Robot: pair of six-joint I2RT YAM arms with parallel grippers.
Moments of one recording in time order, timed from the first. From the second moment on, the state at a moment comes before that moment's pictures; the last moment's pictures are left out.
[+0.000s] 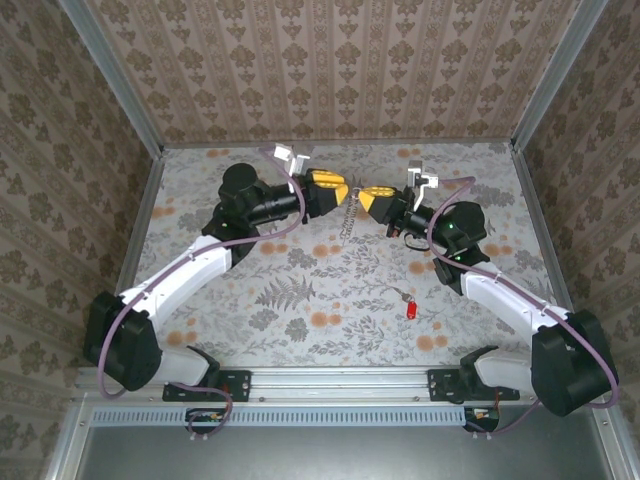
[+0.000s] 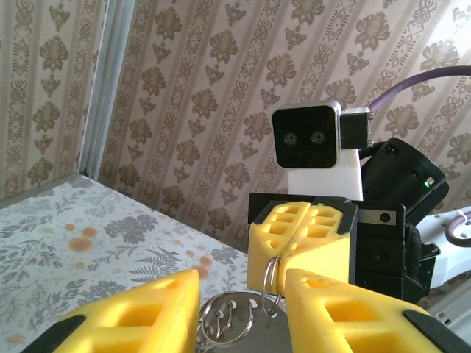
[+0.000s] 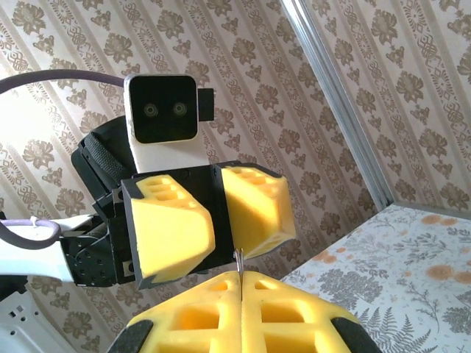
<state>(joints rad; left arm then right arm) -0.61 1.37 1.04 0.44 0.80 -0.44 0.36 1.23 0.69 0.90 -0.71 0.71</state>
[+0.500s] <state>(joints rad) -0.63 1.40 1.04 0.45 0.86 -0.44 0.37 1.24 0.69 0.90 -0.71 0.71</state>
